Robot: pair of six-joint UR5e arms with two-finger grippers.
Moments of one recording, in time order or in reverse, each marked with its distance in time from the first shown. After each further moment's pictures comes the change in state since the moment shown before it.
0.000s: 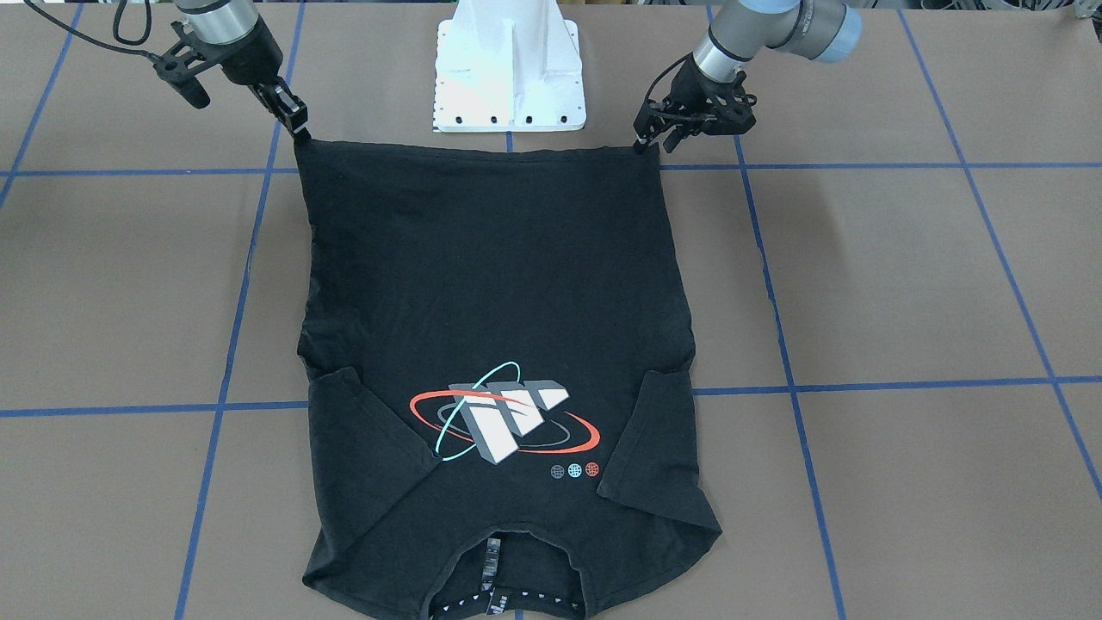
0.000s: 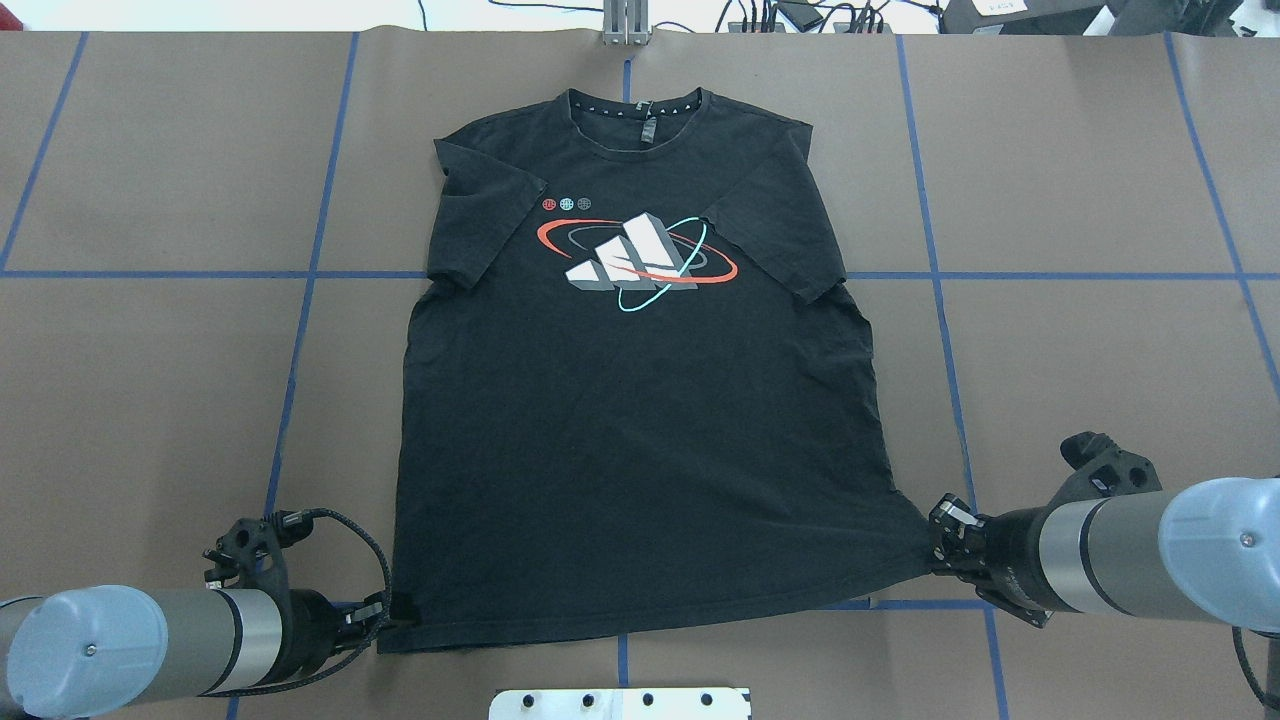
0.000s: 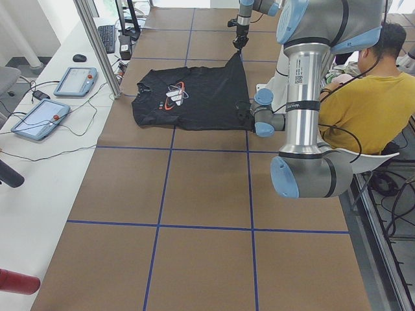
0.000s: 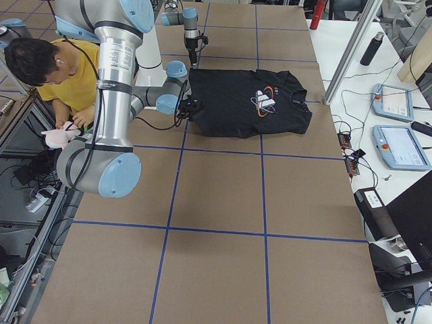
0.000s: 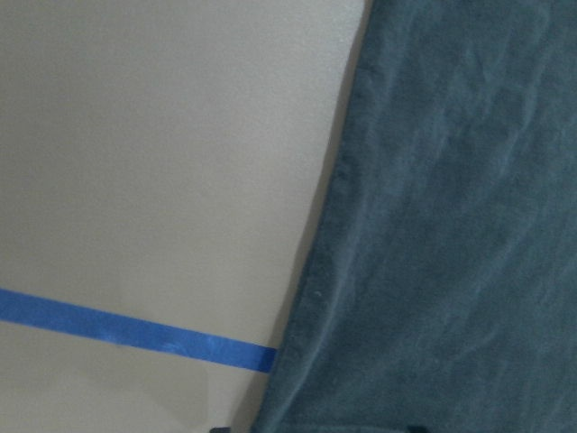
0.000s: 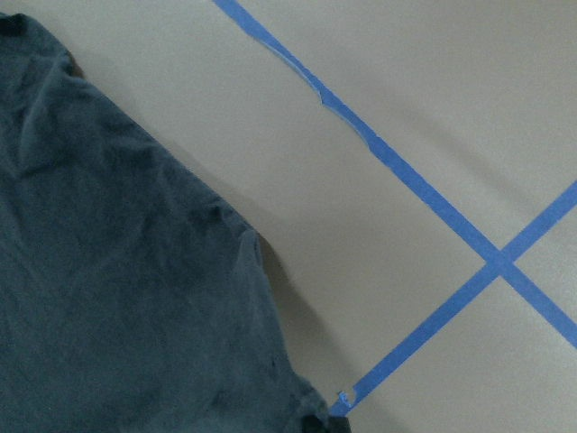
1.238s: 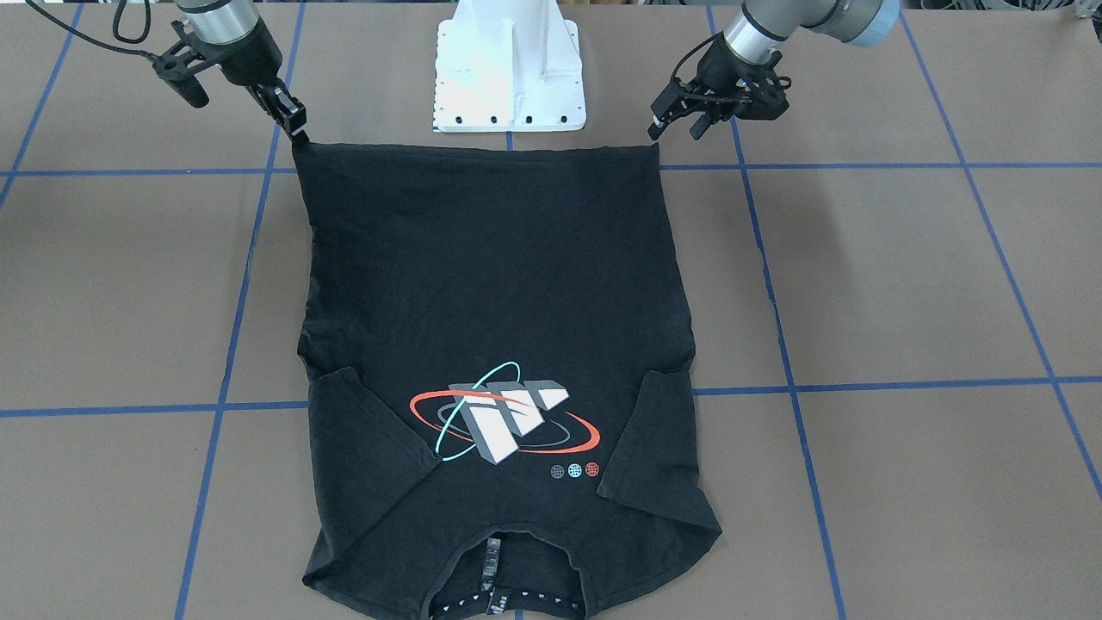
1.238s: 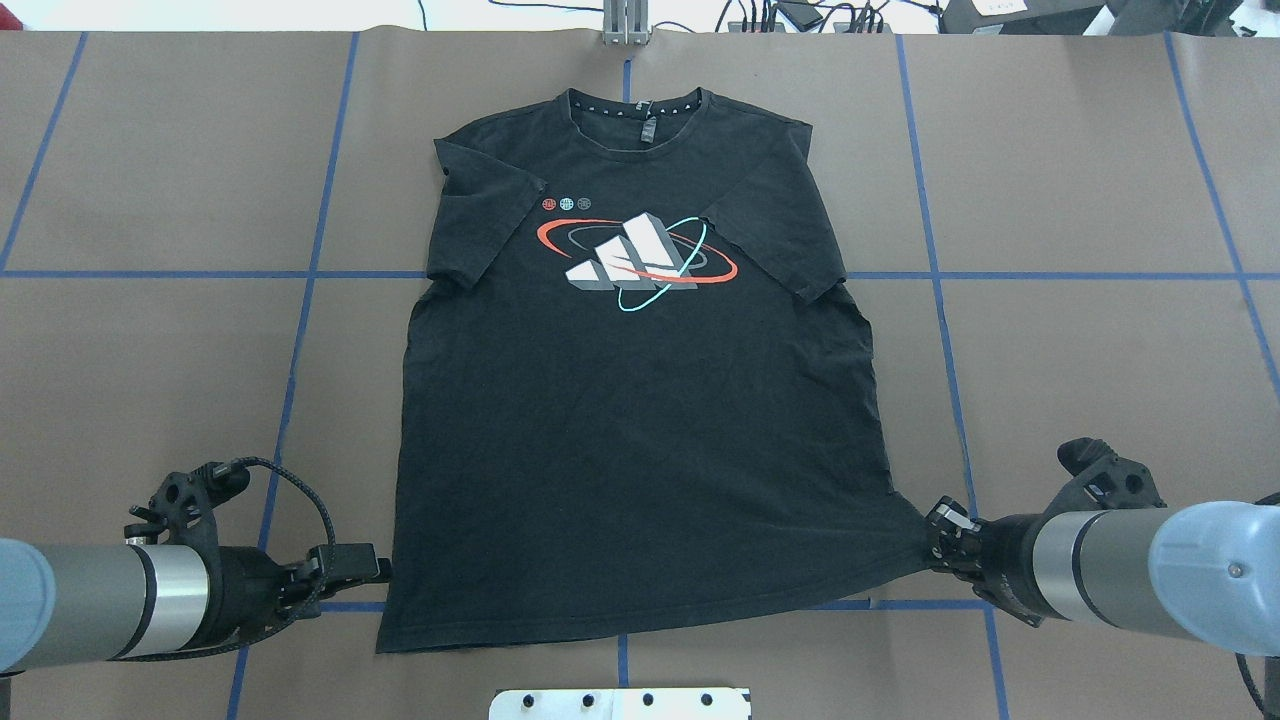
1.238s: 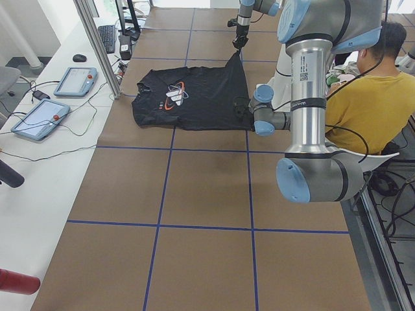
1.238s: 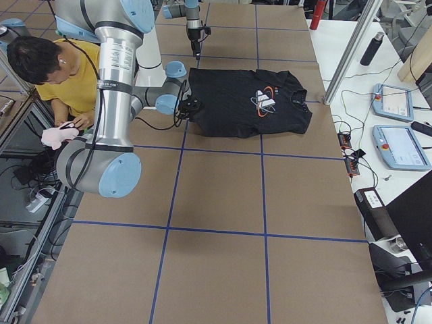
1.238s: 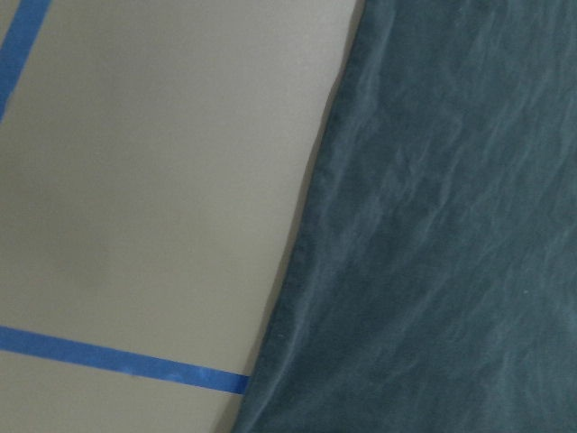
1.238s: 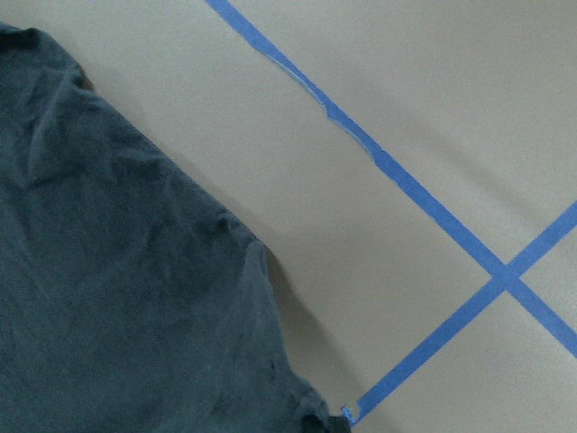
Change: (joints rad) left arm -0.036 0.082 -0.098 -0.022 -0.011 0.001; right arm -0.005 -0.006 0.001 -0.003 -0.022 0.000
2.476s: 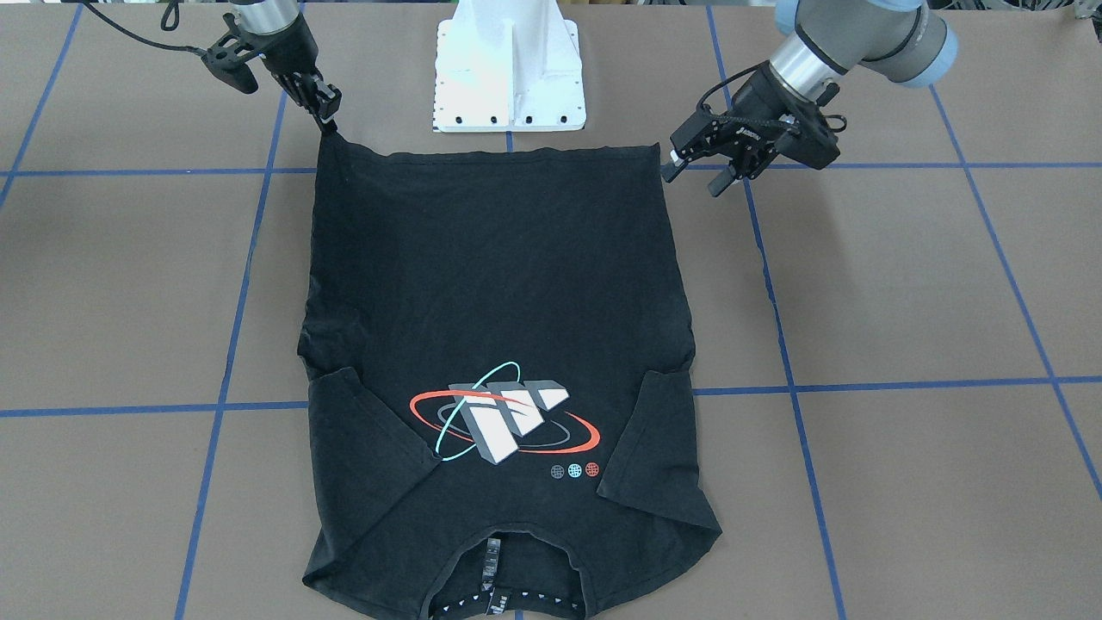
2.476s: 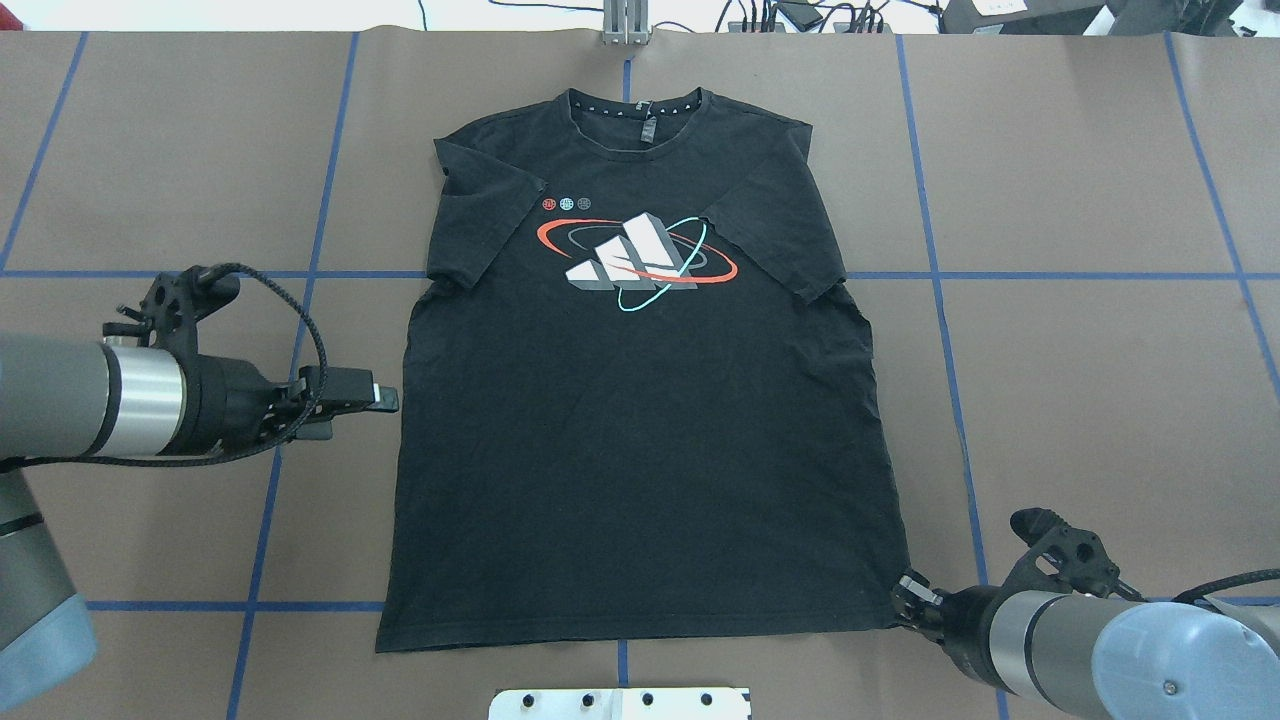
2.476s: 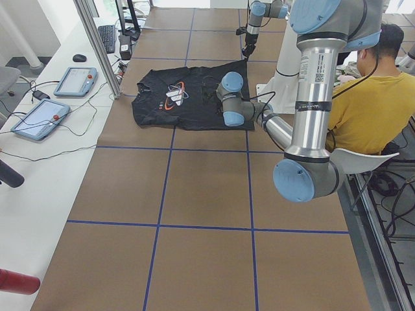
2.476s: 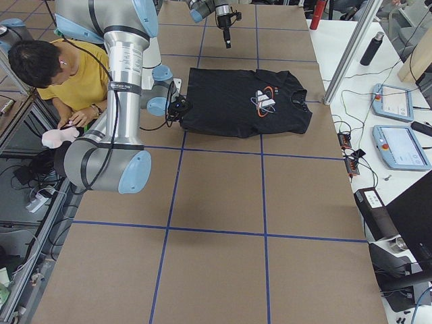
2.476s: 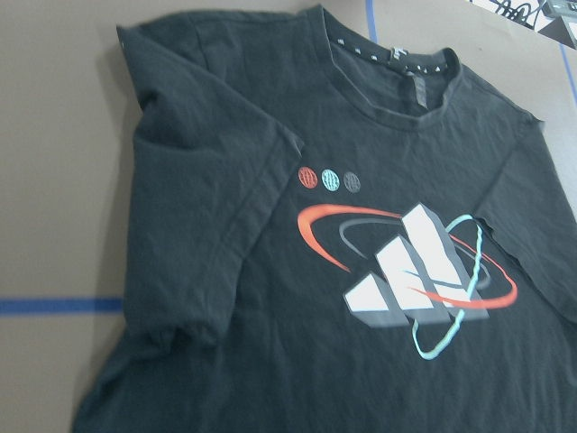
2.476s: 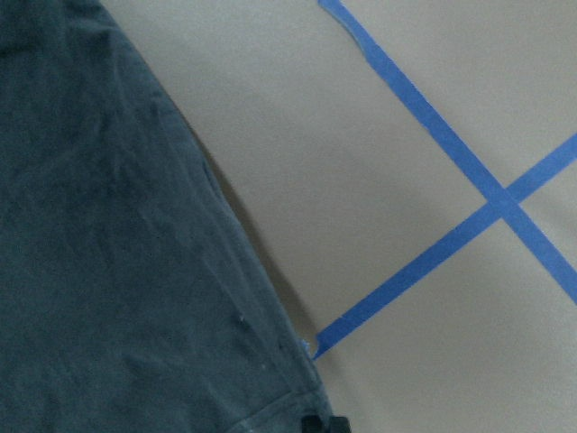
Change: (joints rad) left arm -0.385 -0.128 0.039 -0.053 -0.283 0.232; right arm -0.204 0.006 -0.015 0.008 -0.205 0.015
